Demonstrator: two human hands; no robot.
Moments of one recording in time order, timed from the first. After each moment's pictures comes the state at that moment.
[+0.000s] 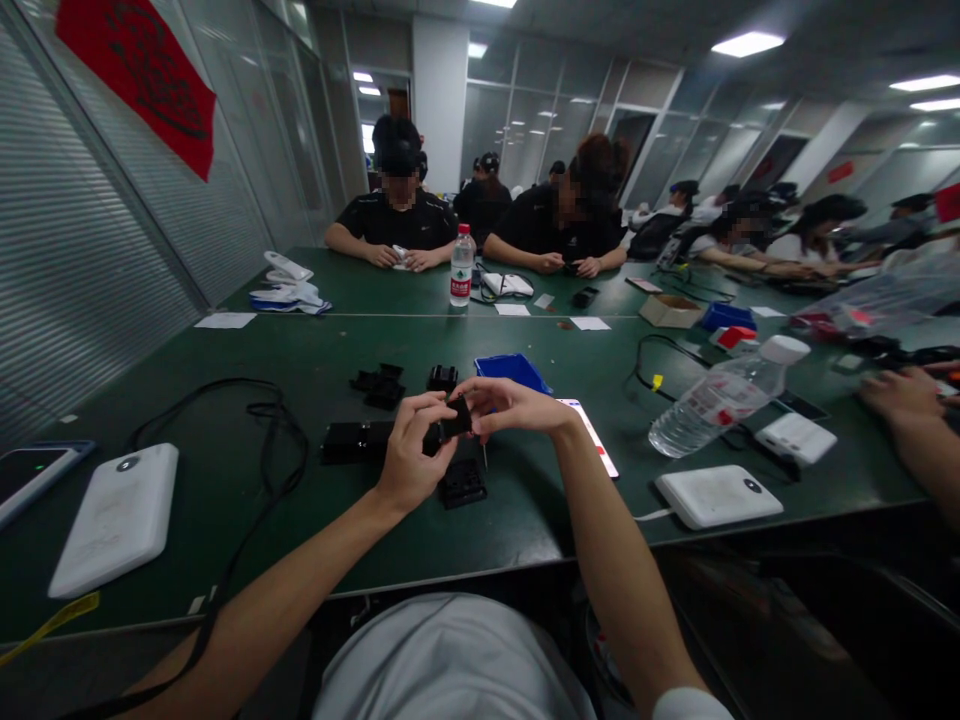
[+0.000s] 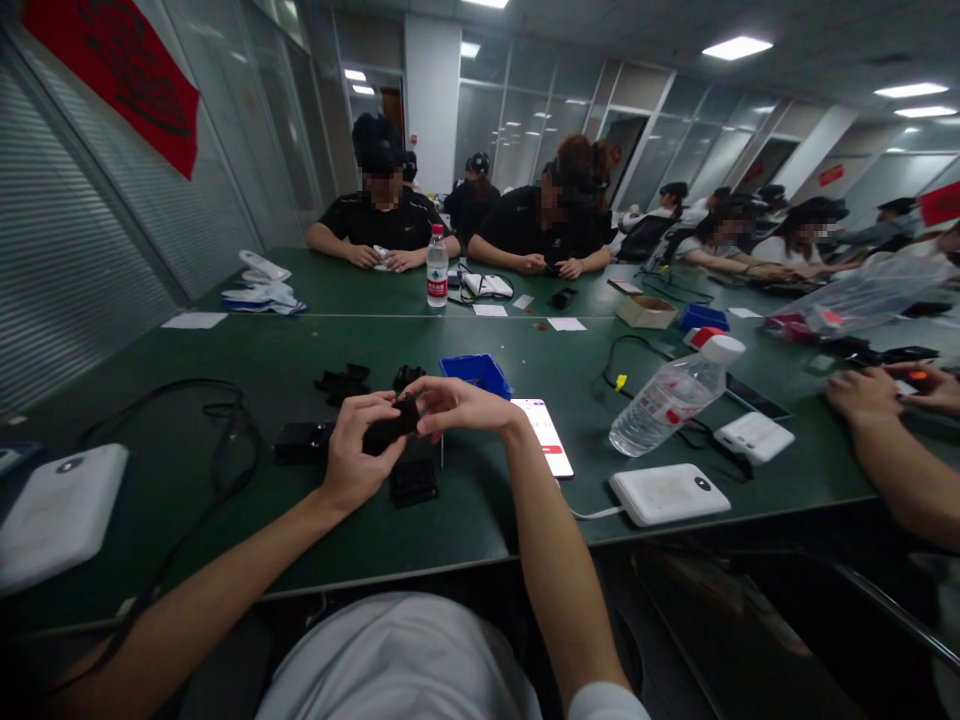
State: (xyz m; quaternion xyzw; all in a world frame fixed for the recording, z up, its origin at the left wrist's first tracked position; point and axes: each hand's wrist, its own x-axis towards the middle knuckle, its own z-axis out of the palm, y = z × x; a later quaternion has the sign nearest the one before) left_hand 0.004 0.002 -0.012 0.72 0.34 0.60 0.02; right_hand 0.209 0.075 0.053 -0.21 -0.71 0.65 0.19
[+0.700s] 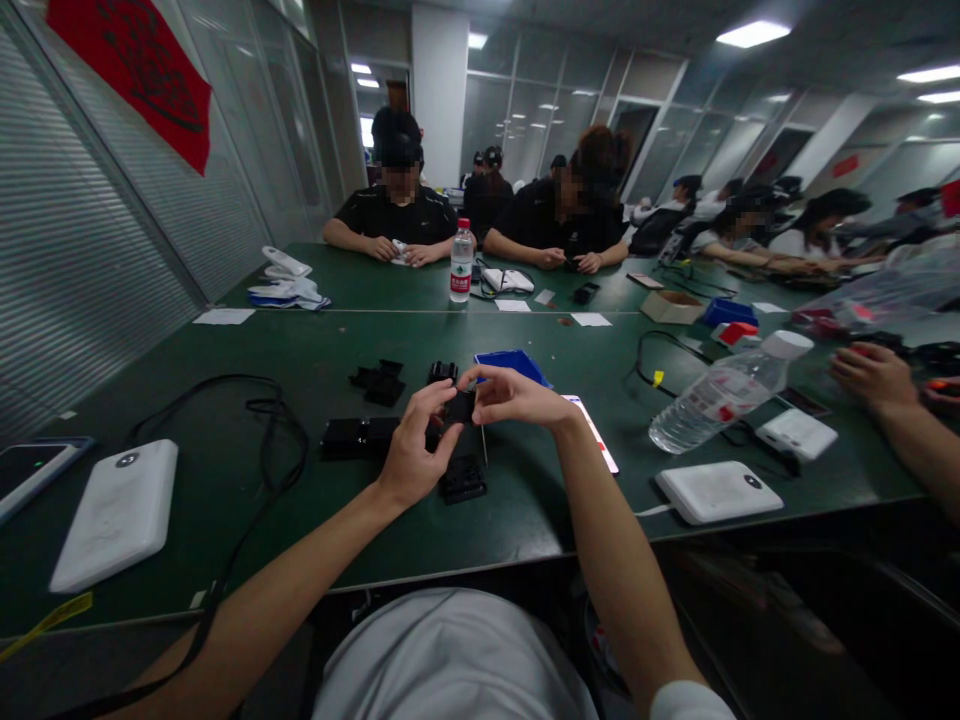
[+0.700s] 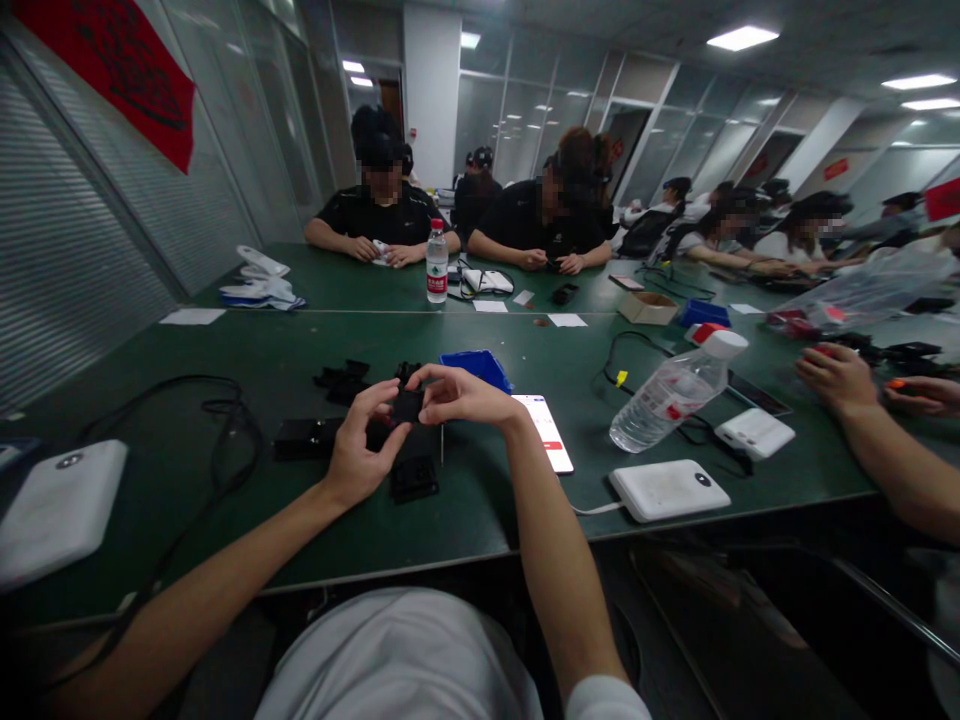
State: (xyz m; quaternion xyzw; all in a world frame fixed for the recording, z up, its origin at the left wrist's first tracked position) left_hand 0.005 0.006 -0.016 0.74 0.32 0.60 0.07; right_hand 0.211 0.076 0.054 -0.21 -0.71 0.62 0.24
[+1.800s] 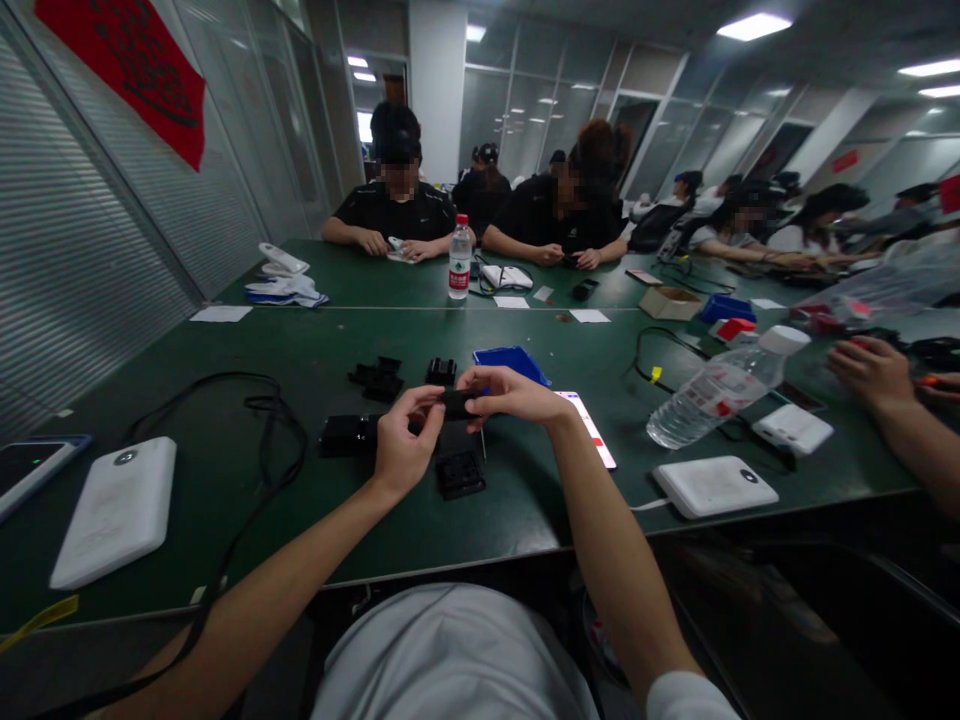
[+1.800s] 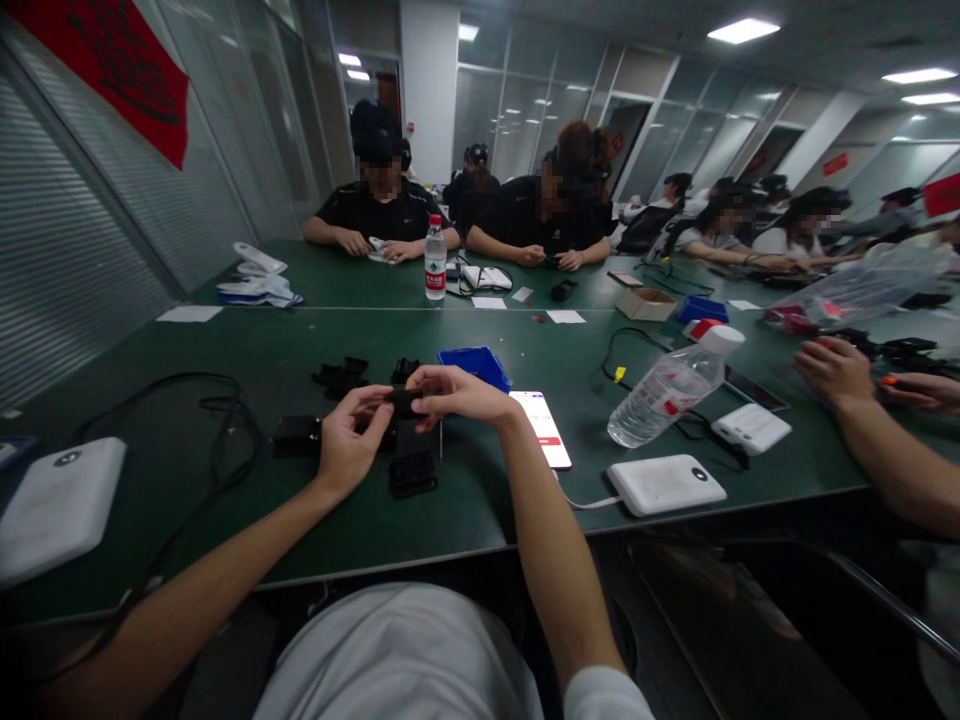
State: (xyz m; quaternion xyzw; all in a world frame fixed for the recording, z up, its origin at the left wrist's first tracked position) left_hand 0.006 0.007 -0.009 0.62 0.42 0.62 0.21; right_hand 0.205 0.073 0.052 -0.23 -0.69 0.64 0.24
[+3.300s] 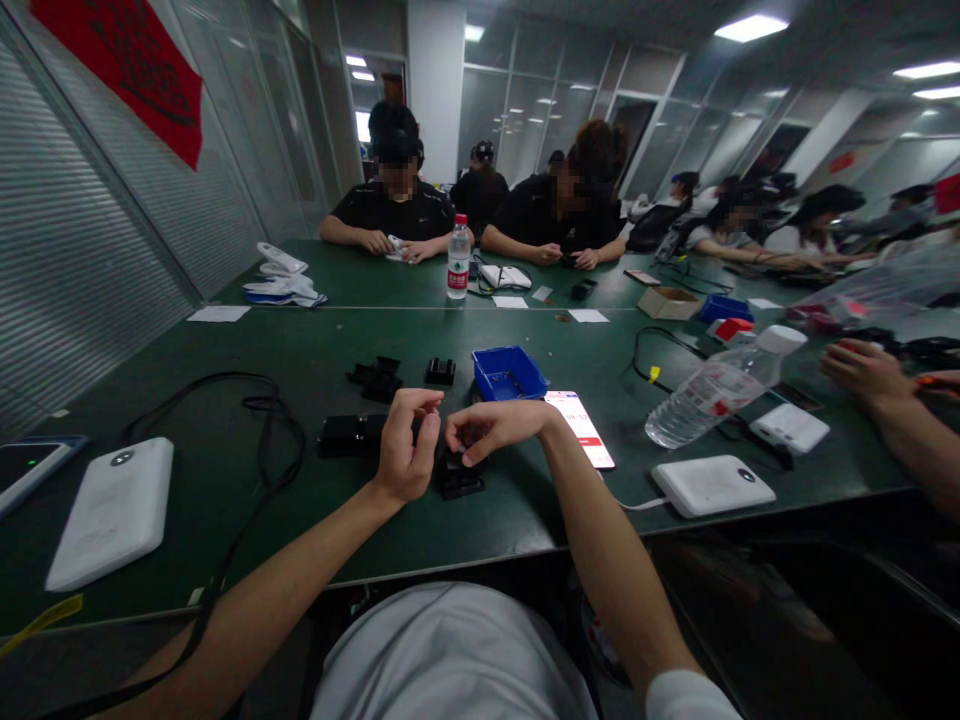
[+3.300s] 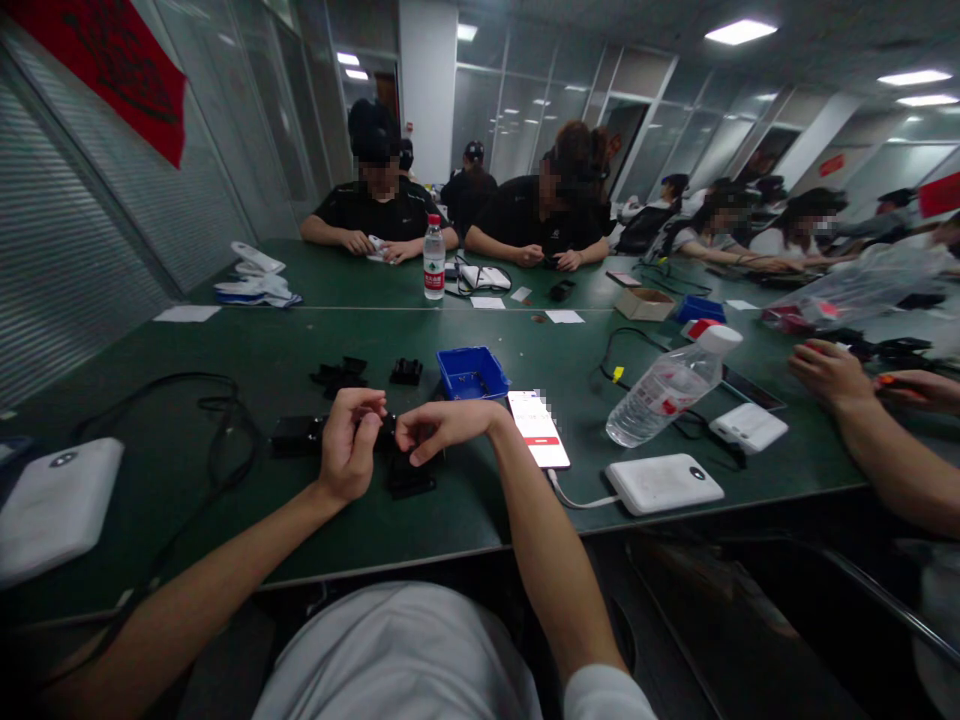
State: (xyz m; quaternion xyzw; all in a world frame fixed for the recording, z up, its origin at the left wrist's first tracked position) left_hand 0.003 -0.003 -0.009 0.69 0.32 0.64 0.09; right_hand 0.192 0.072 0.043 -0.14 -0.82 0.55 0.01
